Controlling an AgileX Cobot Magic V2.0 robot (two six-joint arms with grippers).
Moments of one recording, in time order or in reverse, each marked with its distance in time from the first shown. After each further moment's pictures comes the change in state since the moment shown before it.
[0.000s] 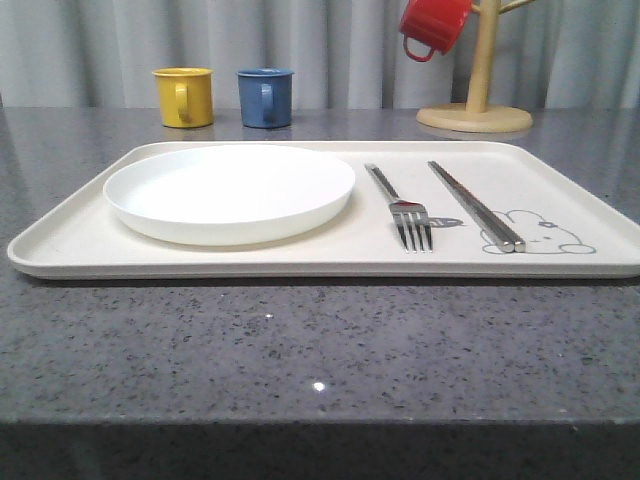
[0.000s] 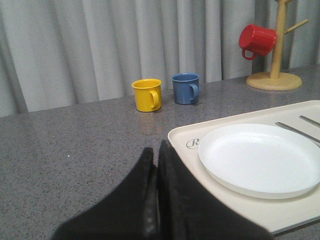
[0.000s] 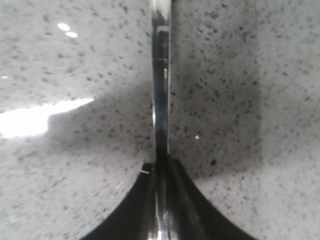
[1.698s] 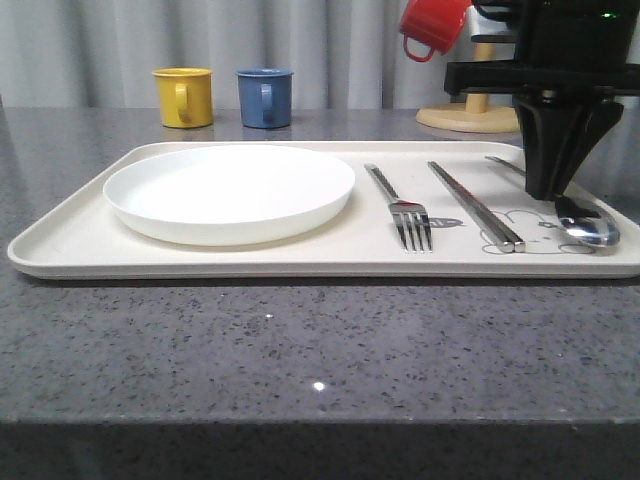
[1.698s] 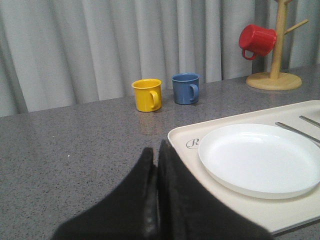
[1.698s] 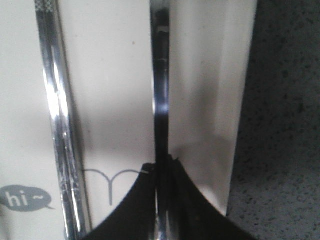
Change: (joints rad) left arm 0.000 0.000 0.000 0.000 0.000 0.000; right arm 0.532 -0.043 0.035 0.072 0.005 0.313
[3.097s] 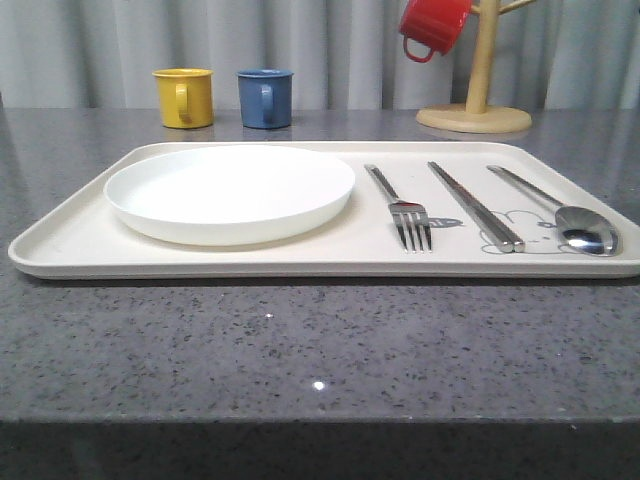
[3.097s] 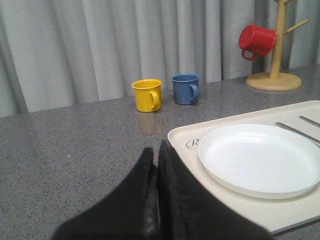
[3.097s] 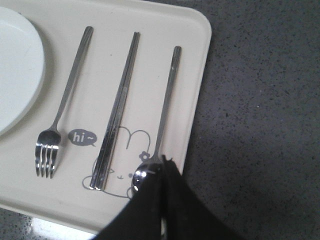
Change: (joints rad) left arm 0.000 0.000 0.000 0.000 0.000 0.000; right arm 0.000 -0.767 0.569 -0.028 -0.495 -0.178
